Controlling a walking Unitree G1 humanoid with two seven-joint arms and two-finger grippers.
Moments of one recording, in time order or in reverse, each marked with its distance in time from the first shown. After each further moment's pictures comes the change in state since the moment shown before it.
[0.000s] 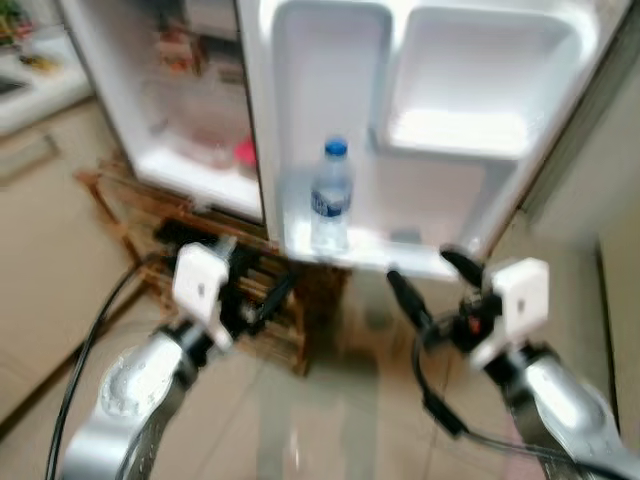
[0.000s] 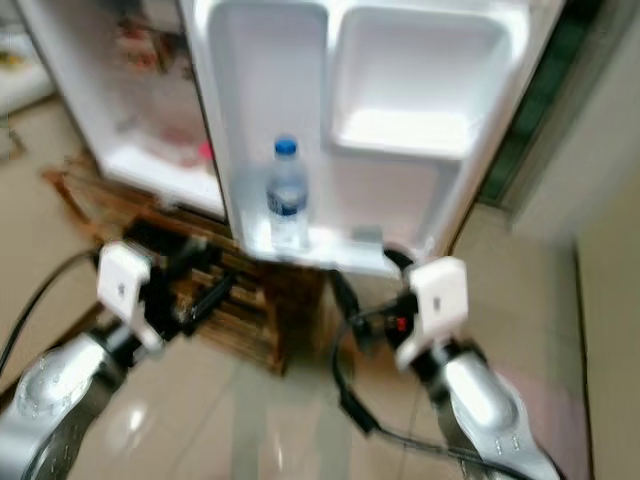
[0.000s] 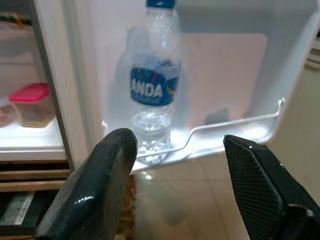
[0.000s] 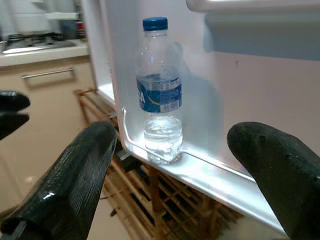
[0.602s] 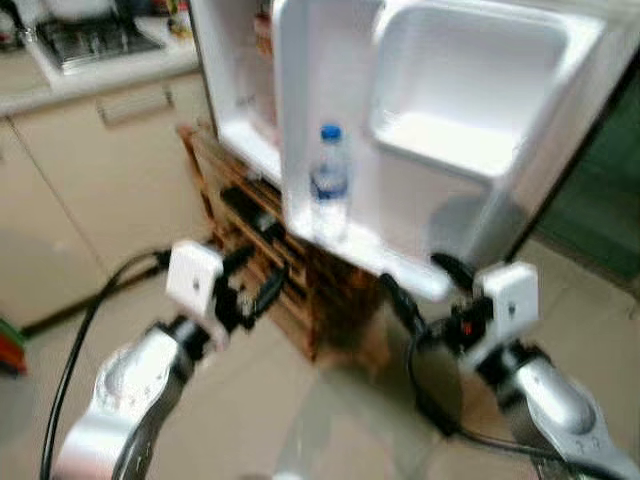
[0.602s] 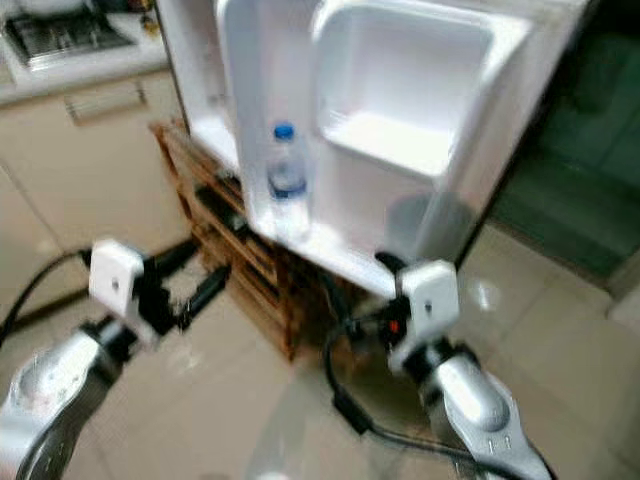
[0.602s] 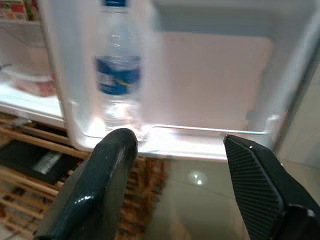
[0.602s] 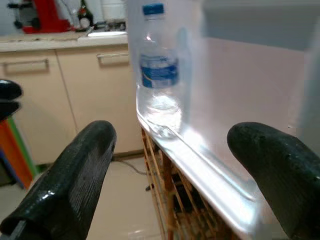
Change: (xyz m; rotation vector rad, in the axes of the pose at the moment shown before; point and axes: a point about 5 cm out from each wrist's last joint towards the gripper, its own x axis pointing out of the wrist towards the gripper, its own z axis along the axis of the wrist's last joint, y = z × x) left arm 0.004 -0.011 0.001 -0.021 0.004 -0.013; right arm -0.003 -0.005 -0.006 -0.011 0.021 -0.022
